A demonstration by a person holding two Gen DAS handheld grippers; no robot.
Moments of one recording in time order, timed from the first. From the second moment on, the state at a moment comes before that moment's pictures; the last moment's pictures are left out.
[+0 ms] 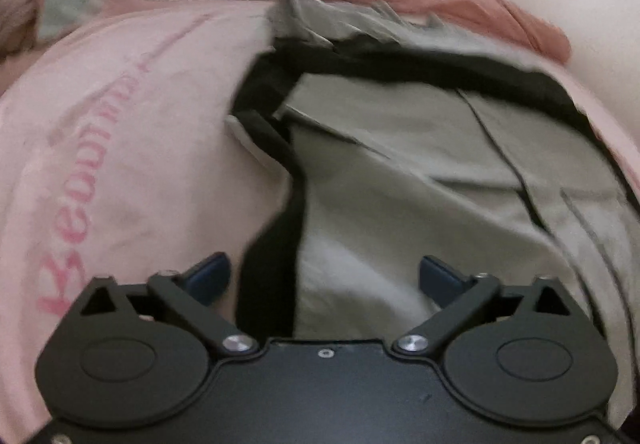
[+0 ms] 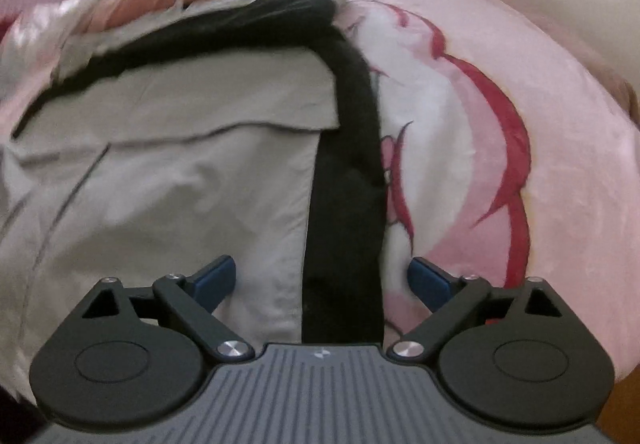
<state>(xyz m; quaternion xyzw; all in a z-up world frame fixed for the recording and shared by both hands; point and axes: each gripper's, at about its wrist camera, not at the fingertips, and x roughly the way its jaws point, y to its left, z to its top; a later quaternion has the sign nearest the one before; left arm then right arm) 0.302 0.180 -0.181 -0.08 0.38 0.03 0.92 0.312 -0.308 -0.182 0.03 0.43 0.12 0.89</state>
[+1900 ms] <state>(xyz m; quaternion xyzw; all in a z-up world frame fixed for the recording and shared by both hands) 0.299 0.191 -0.156 -0.11 0.34 0.07 0.93 0.321 -0.308 -0.180 0.17 0.35 0.08 0.92</state>
